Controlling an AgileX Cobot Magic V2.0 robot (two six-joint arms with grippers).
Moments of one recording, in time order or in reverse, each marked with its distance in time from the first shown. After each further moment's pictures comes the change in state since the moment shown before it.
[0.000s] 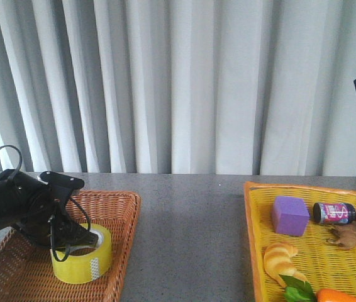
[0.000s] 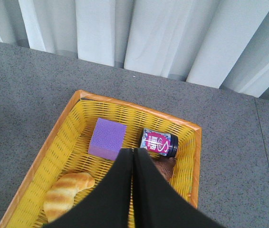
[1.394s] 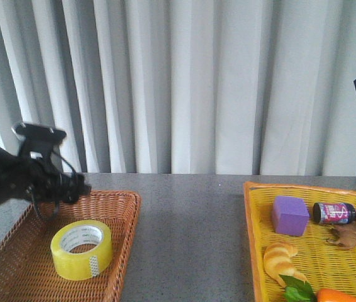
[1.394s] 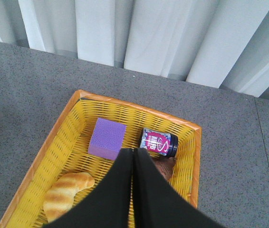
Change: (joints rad) left arm 0.007 -0.198 0.003 0.148 -0.180 -0.172; right arm 0.000 0.000 0.000 0.000 0.001 0.000
